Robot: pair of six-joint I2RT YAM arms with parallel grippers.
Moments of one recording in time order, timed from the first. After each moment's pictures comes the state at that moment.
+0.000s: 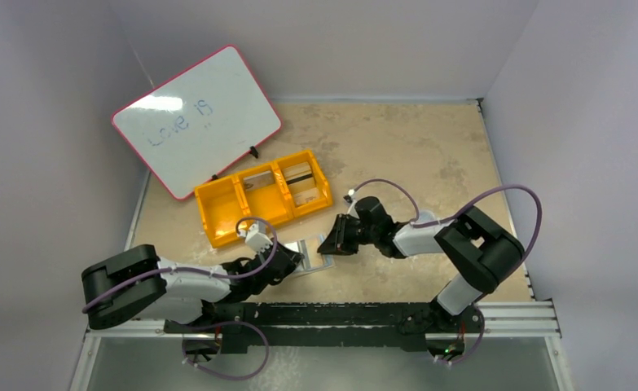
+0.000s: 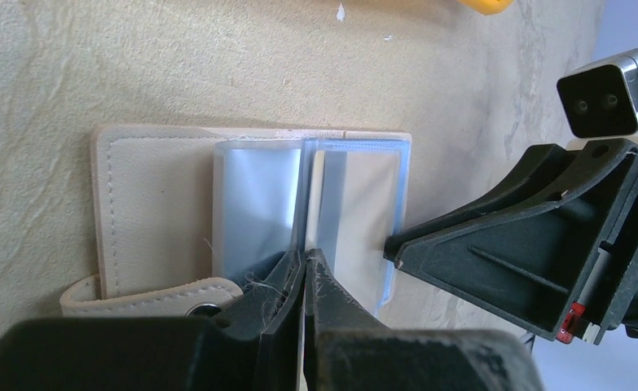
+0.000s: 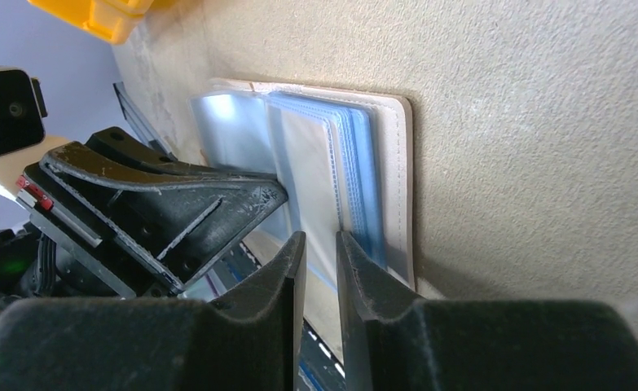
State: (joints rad) left arm -1.12 1.25 0.19 0.37 -0.52 -1.46; right arm 0.73 1.62 0.51 0.39 -0.44 1.00
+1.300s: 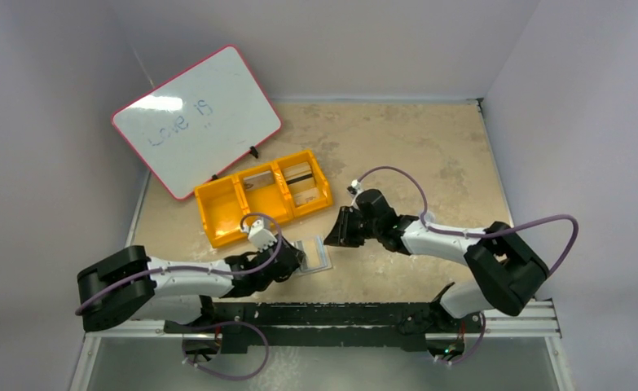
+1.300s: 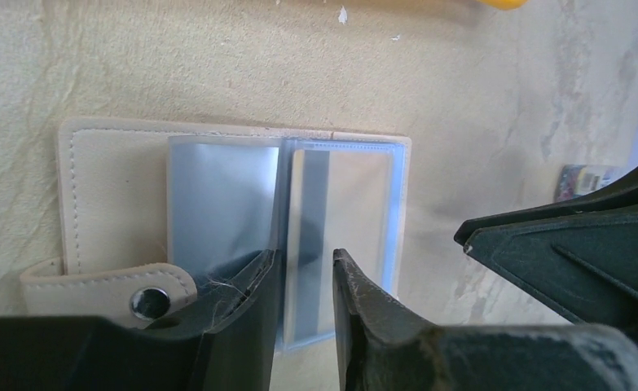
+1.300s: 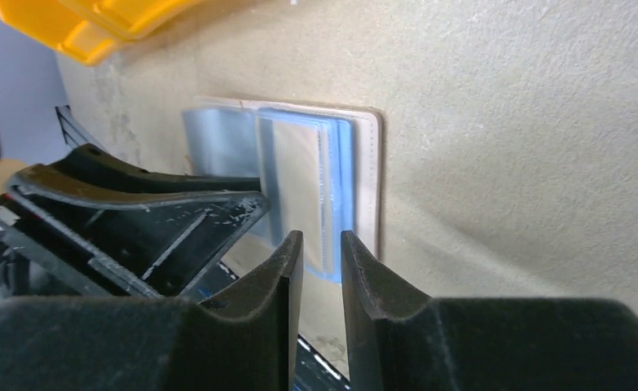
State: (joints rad) left arm -1.13 1.22 0.30 0.12 -0.56 -1.47; right arm 0.74 1.43 0.60 0.09 -0.28 0.87
